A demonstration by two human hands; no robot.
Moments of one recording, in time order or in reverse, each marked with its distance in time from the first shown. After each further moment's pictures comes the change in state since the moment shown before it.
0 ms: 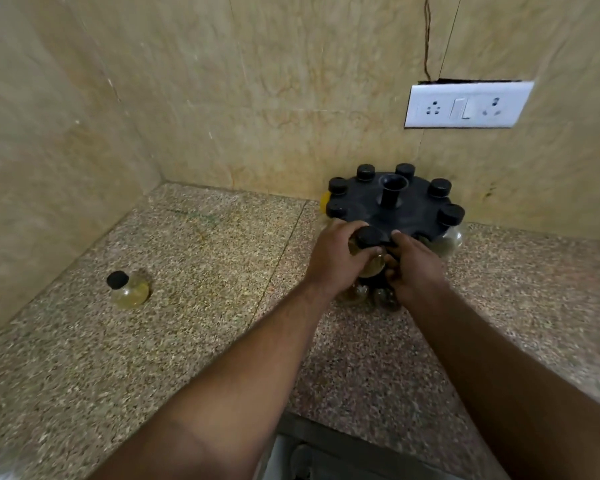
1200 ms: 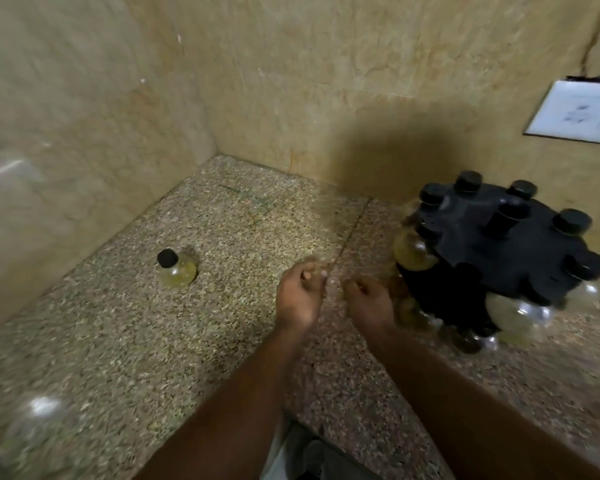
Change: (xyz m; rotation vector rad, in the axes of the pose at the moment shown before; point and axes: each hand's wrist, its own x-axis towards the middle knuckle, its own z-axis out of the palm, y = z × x) left_hand -0.038 -0.163 -0.067 -0.150 0.312 -0.557; right_hand -0.002 0.128 0.121 -0.768 -0.321 -0.147
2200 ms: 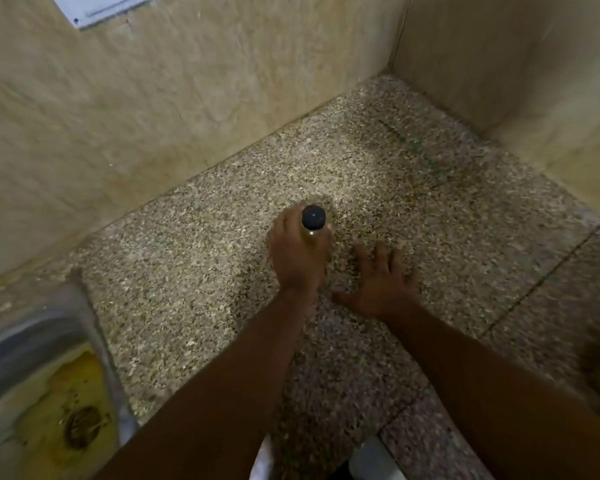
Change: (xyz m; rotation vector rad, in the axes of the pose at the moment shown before) left_hand 0.119 -0.155 -0.197 0.280 0.584 -0.137; right_hand 0.072 -0.019 0.270 -1.244 -0.693 -0.329
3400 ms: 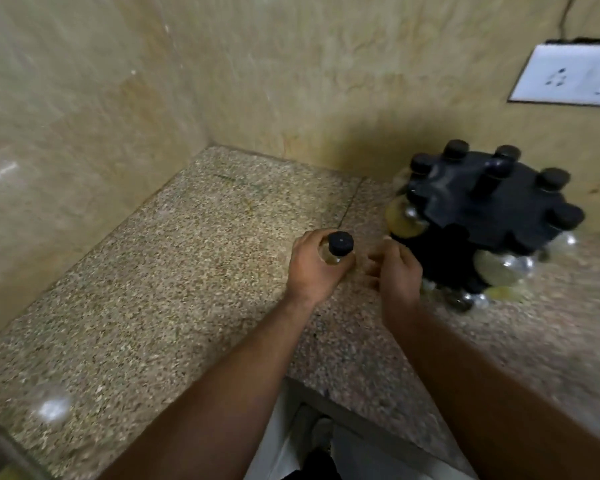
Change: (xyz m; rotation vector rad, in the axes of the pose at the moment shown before) left_hand -0.233 0.193 0.018 -0.244 -0.604 0.451; right_hand -0.261 0.167 -0.004 1.737 1.013 0.386
